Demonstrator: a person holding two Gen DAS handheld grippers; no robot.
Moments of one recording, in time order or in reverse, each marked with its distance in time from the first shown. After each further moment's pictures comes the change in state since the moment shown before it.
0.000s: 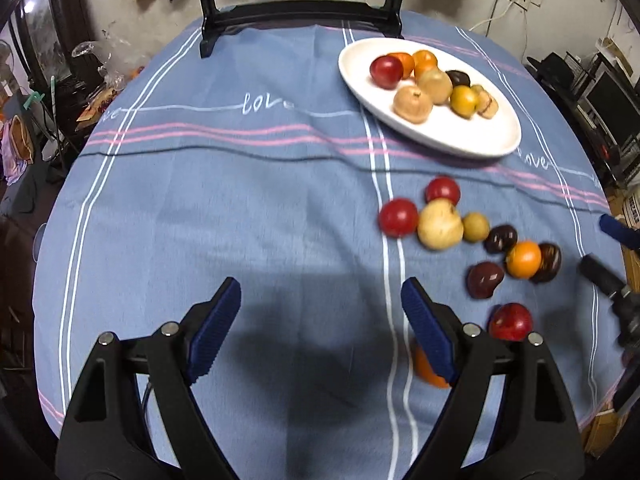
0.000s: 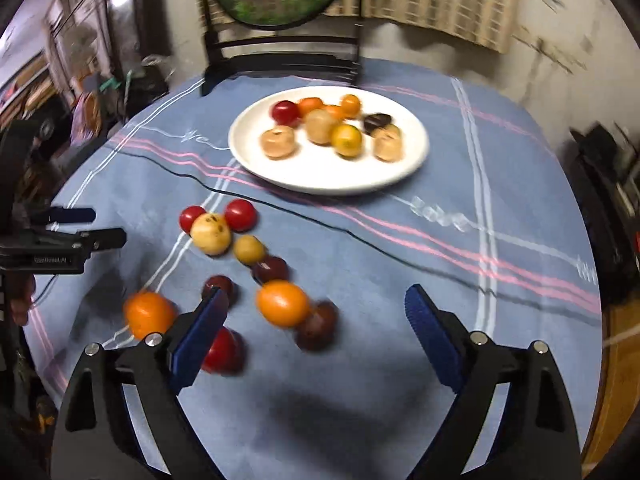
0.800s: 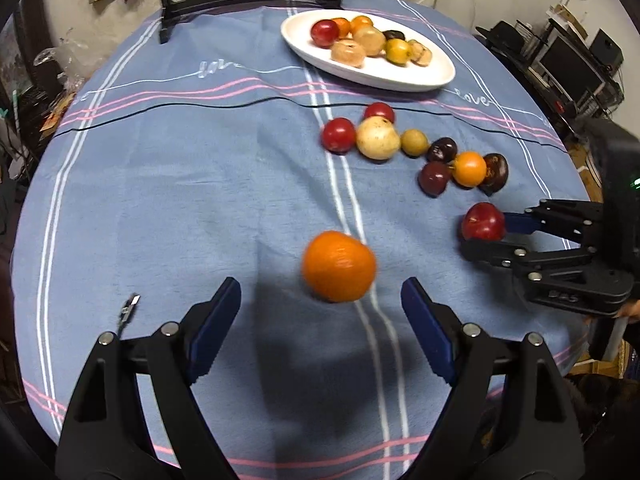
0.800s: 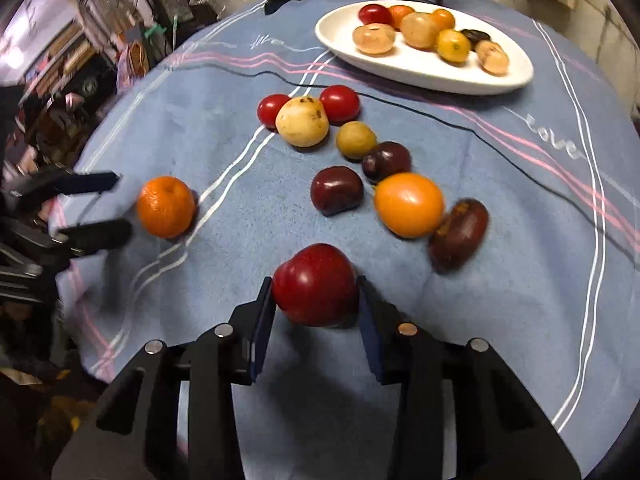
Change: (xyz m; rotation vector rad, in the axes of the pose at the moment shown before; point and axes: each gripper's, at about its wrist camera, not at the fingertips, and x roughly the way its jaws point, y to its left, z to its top) left arm -0.020 -0.015 -0.054 0.112 0.043 -0.142; right arm 0.037 0.053 -0.040 -0.045 0.227 0.226
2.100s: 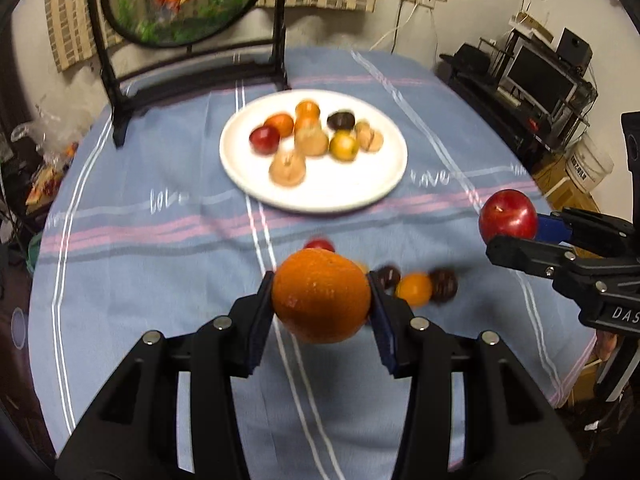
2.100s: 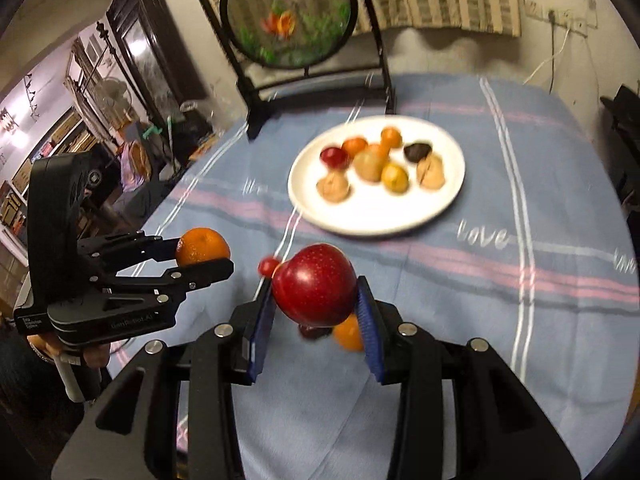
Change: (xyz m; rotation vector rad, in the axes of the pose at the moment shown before) left arm -0.028 -0.054 0.108 0.121 -0.164 -0.030; right arm -0.116 -0.032 0.055 0.129 -0.311 0.020
